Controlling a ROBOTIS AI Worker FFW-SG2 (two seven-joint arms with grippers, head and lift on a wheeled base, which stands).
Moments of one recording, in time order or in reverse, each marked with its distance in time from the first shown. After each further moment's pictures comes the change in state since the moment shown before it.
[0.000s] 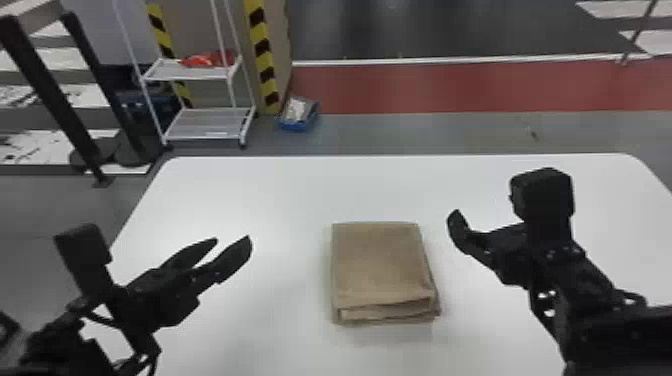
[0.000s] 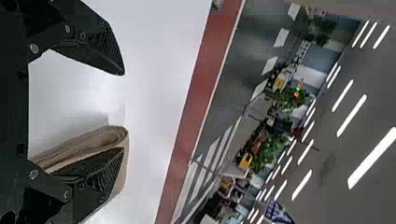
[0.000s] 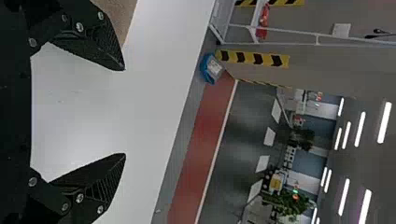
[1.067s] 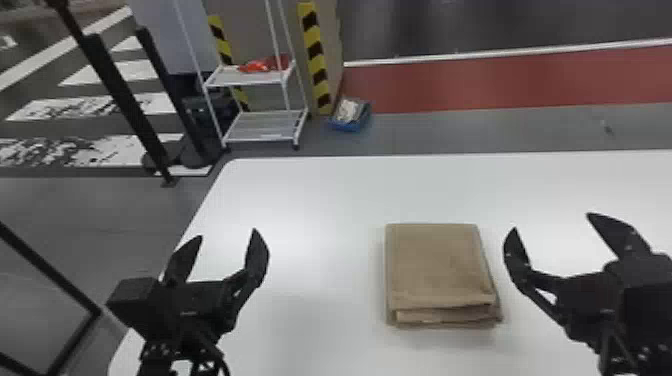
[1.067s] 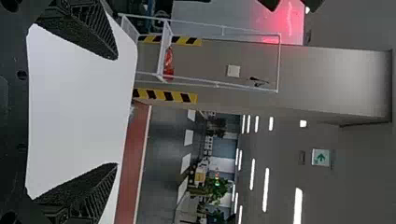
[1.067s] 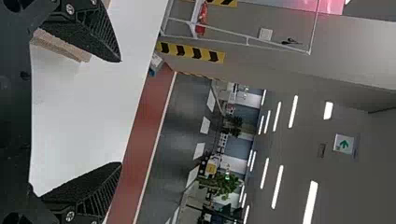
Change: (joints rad) left arm 0.200 -0.003 -0.163 0.133 -0.202 -0.809 0.444; right arm 0.229 0.000 -0.032 0.095 -0.056 -0.590 -0.088
